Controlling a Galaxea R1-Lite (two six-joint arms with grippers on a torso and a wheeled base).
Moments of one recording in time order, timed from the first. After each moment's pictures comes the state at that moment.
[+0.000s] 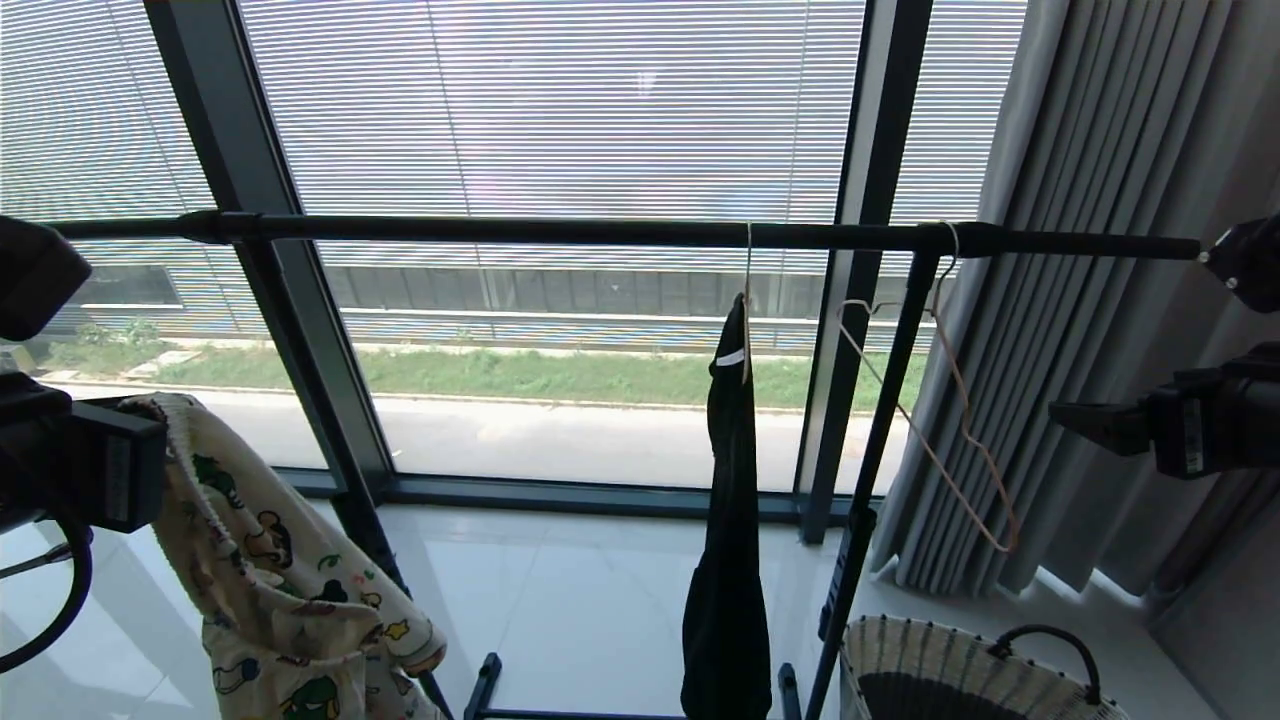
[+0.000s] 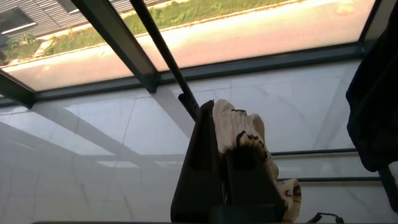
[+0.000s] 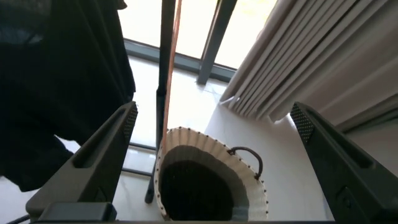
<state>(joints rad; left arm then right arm) -0.16 1.09 -0.83 0.10 0.22 0.27 0.38 1.26 -0.93 0.07 -0.22 -0.02</state>
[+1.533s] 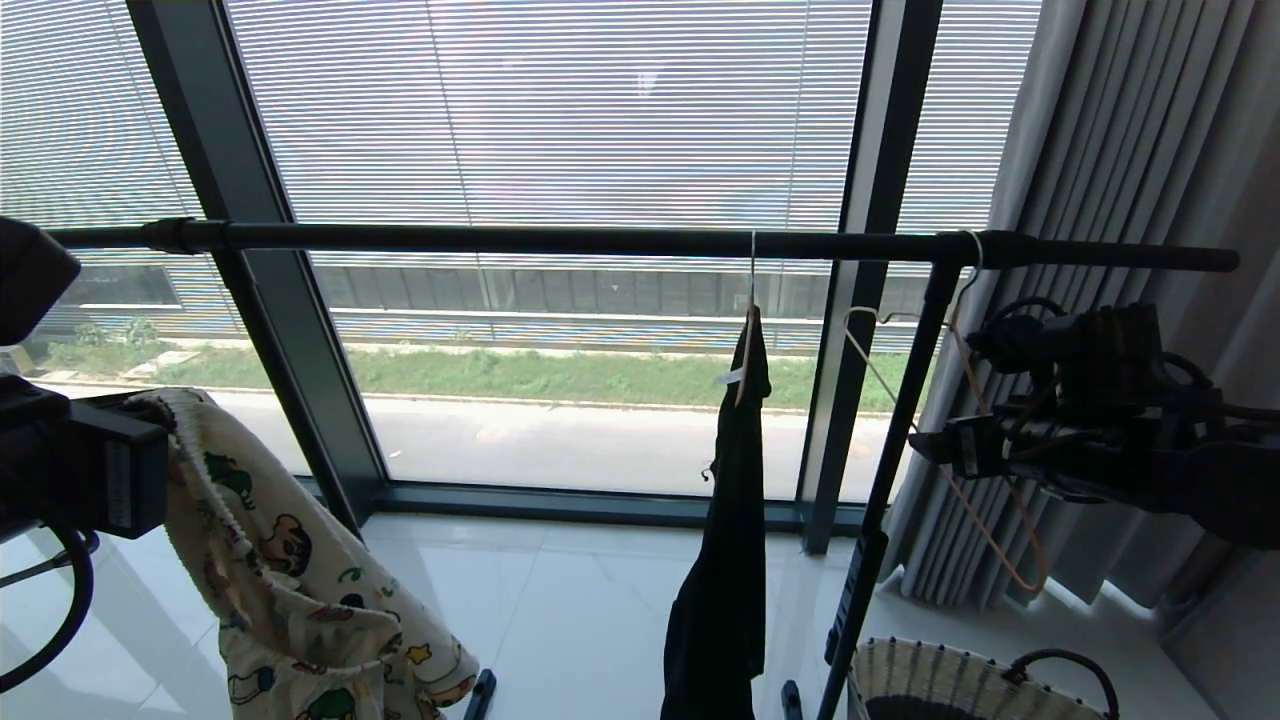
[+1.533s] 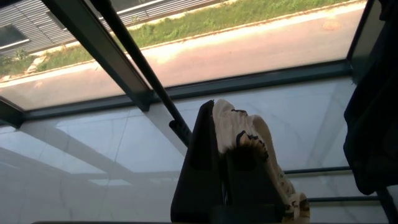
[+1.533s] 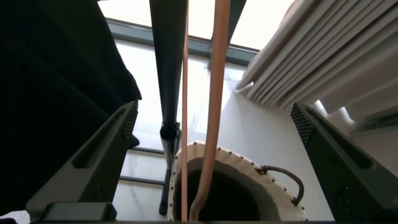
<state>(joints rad) -0.20 1.06 -0.79 0.04 0.21 0.26 0.36 1.74 -0.91 -0.33 -0.21 0.06</state>
